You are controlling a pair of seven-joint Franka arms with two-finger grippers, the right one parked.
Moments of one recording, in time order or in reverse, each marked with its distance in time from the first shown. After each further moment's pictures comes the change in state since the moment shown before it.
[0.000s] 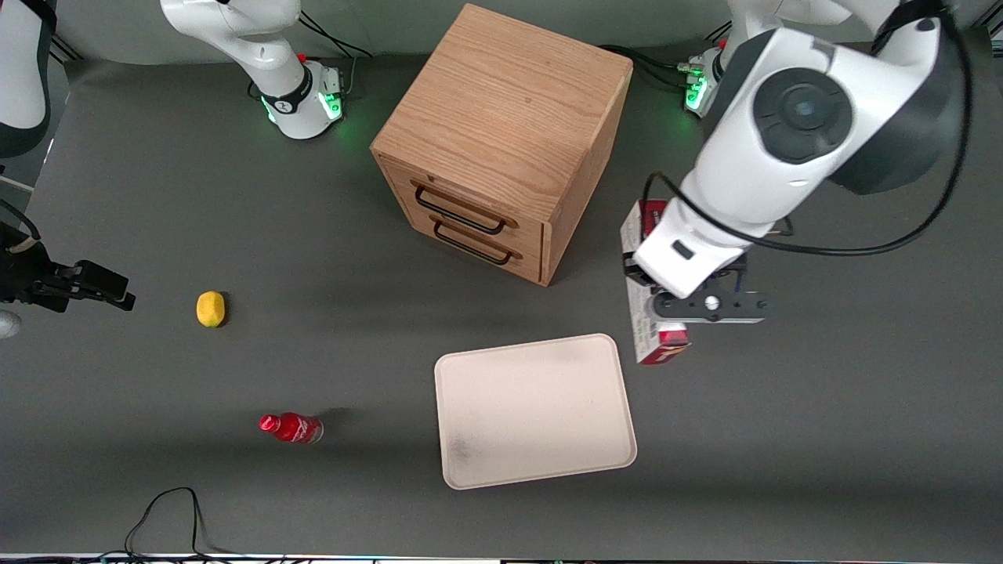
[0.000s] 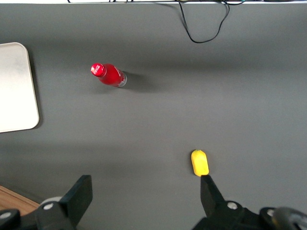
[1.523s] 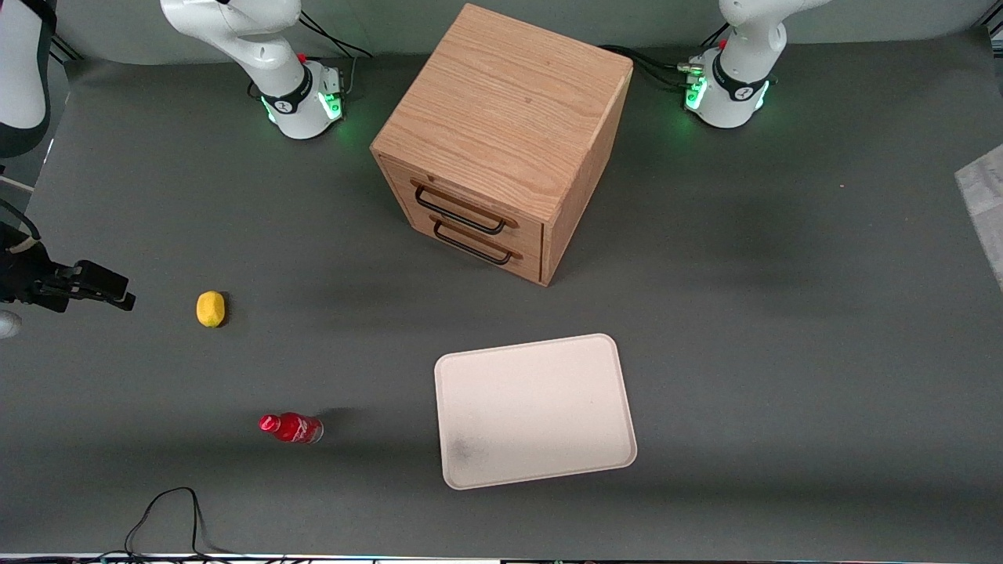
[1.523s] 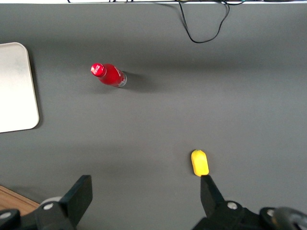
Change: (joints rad) arm 0.703 -0.421 0.031 -0.463 0.056 -0.002 0.663
